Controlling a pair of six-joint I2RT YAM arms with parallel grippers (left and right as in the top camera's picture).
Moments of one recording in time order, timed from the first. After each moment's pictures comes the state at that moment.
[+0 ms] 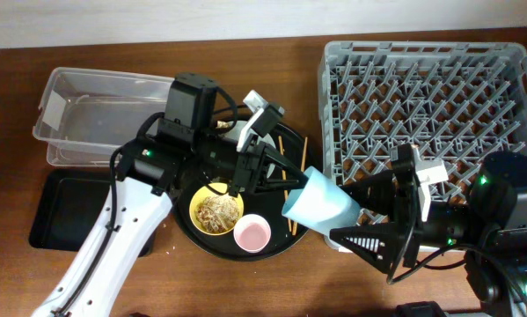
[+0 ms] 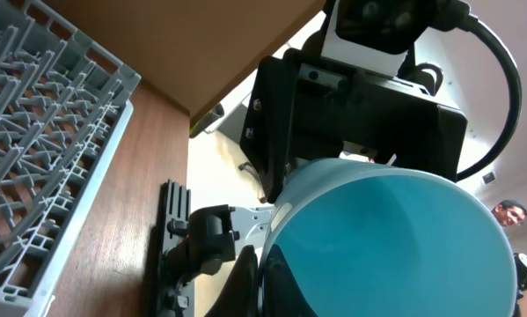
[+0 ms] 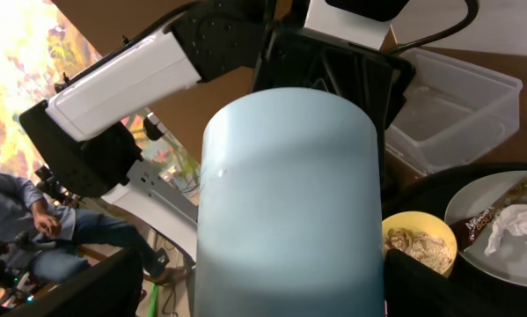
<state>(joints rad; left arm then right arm) -0.43 1.45 1.39 -0.66 1.43 -0.09 0.06 0.82 1.14 -0.81 -1.27 0.08</state>
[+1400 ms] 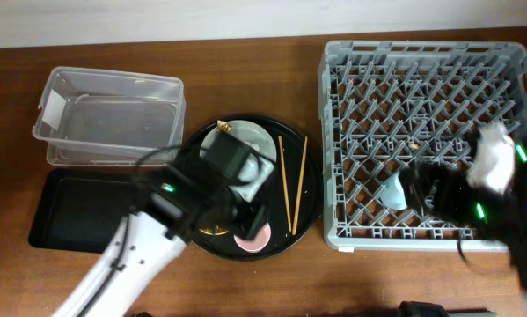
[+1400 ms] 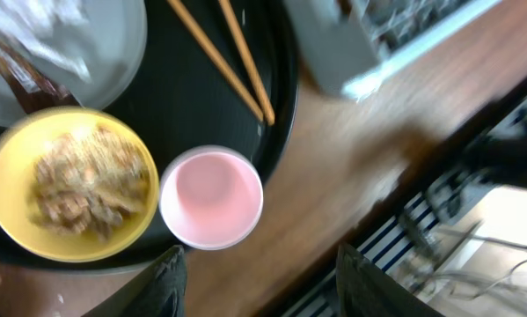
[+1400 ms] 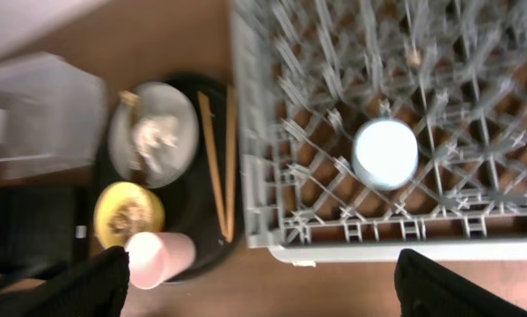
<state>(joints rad) -0.64 1.35 1.36 -1.21 0.23 -0.12 -0.15 0.98 1.51 -1.42 -0.33 0.22</state>
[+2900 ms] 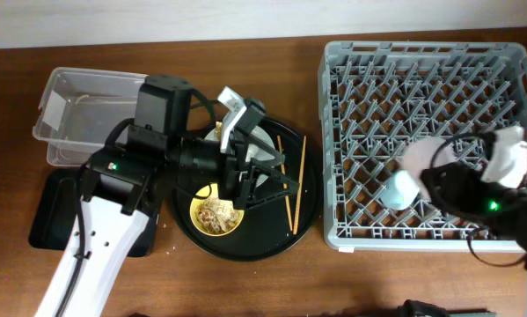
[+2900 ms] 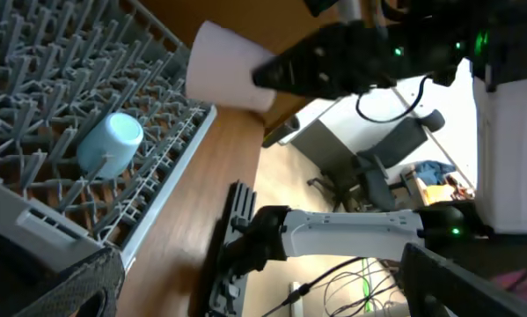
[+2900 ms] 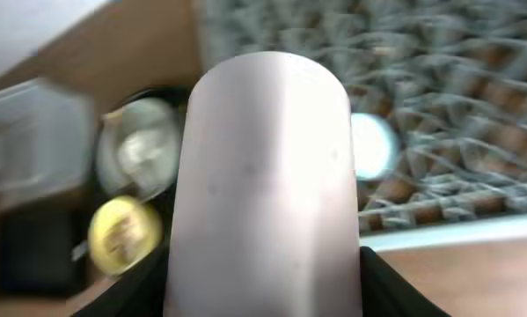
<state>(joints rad) -0.37 1.36 1.45 -0.84 1.19 -0.06 -0.30 1.04 1.51 -1.45 -0.34 0.18</state>
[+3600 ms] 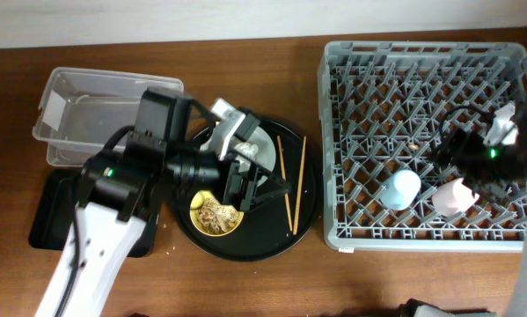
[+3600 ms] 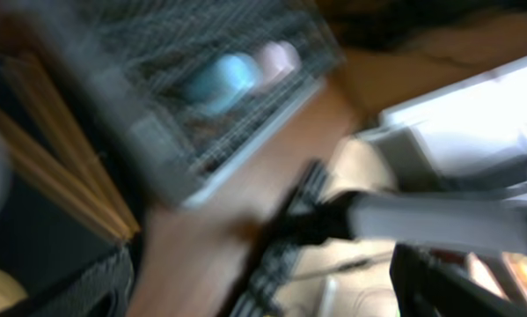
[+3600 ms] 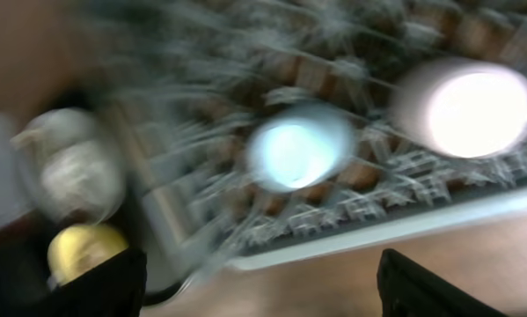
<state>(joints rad) -0.37 1.32 1.45 -1.04 0.84 -0.10 -0.39 1.32 1.51 -1.42 -0.38 0.15</state>
